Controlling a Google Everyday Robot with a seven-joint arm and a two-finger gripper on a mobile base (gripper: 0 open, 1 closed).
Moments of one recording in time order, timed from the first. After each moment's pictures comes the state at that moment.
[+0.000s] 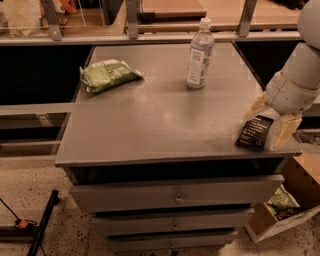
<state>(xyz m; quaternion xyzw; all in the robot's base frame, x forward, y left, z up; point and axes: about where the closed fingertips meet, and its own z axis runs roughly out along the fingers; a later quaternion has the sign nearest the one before) 0.511 -0.273 0.821 -0.82 0.56 0.07 0.07</state>
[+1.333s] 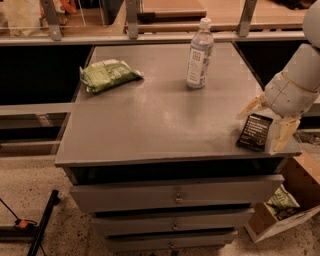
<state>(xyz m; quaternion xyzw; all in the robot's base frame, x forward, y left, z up) 0.504 -0.256 0.824 -0.84 0.52 0.09 0.11</state>
